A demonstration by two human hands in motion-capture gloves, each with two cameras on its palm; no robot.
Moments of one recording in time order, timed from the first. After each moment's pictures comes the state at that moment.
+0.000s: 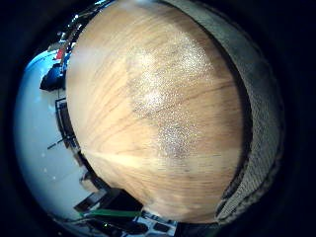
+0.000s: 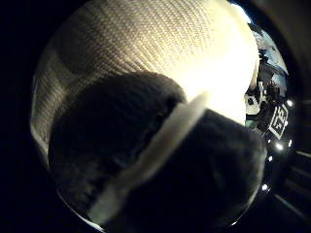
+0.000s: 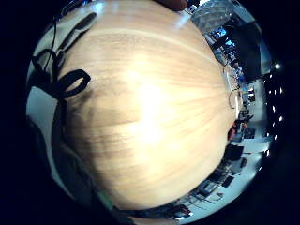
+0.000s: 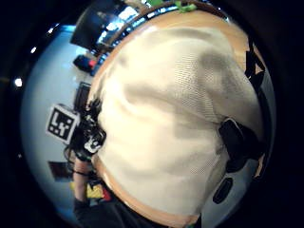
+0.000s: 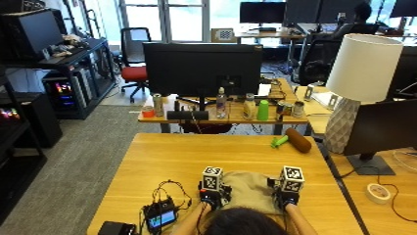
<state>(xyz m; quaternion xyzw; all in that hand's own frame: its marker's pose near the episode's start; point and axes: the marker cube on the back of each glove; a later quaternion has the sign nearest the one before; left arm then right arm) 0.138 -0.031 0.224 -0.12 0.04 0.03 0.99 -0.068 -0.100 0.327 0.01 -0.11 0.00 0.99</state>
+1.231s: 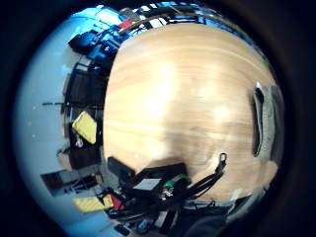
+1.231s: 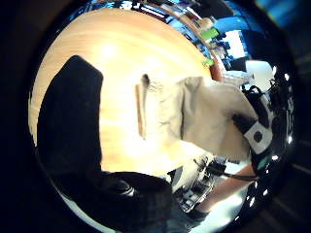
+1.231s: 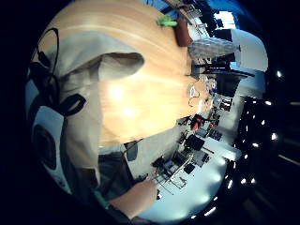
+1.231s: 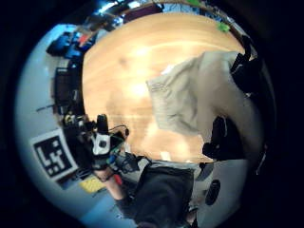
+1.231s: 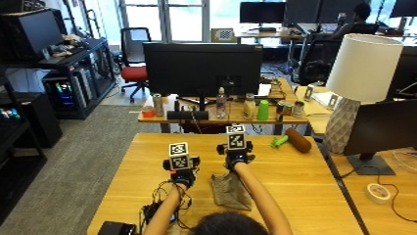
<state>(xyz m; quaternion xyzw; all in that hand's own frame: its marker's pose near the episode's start) -0.004 -0.073 0.146 -0.01 0.09 -0.12 0.99 -0.260 -0.176 0.147 -0.12 0.03 -0.03 0.99</state>
